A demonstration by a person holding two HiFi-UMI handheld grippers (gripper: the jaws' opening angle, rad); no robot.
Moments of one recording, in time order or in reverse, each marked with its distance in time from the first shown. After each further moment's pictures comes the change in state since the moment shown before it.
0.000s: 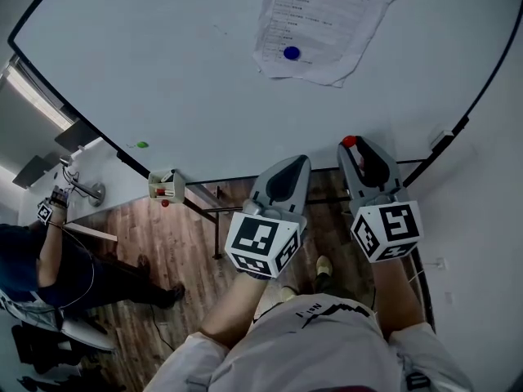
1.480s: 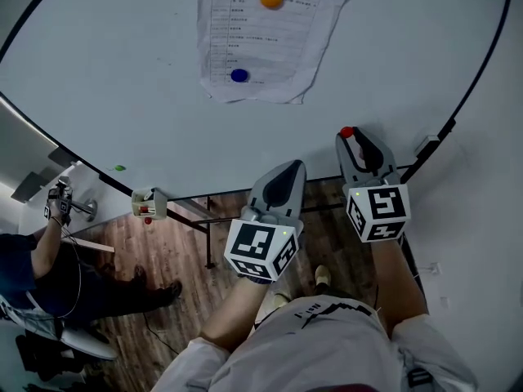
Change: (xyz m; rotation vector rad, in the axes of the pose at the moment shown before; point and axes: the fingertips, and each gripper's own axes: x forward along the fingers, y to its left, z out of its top) left arm 0.078 -0.040 -0.014 -0.016 -0.007 0.008; right arm 0.024 -0.118 -0.021 -0.098 0.050 -0.083
